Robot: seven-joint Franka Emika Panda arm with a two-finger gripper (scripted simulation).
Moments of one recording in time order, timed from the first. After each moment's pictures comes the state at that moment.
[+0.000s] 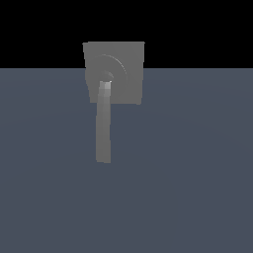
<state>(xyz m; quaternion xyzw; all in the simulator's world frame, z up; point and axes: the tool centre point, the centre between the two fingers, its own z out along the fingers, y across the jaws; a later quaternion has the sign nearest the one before) -0.258 -0.001 0.490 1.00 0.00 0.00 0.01</state>
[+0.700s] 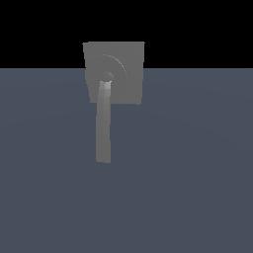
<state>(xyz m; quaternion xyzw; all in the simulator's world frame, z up) -0.252 -0.007 0.504 1.00 -0.01 0.03 0.03</state>
